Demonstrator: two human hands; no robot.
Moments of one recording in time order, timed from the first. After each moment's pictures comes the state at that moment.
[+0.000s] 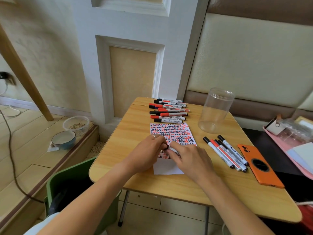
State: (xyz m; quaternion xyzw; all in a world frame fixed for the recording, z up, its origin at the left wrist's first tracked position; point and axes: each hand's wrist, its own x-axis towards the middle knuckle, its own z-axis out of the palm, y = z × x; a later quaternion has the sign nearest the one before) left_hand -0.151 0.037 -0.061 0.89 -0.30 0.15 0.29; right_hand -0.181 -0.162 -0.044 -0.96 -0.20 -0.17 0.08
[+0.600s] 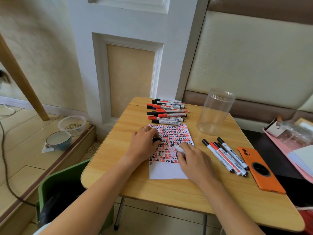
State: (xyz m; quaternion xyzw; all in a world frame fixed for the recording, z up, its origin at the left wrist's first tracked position) left_hand -0.101 0.024 -0.072 0.94 -0.13 0.17 0.27; right_hand -0.161 -0.180 -0.067 -0.98 -0.10 -0.16 0.09
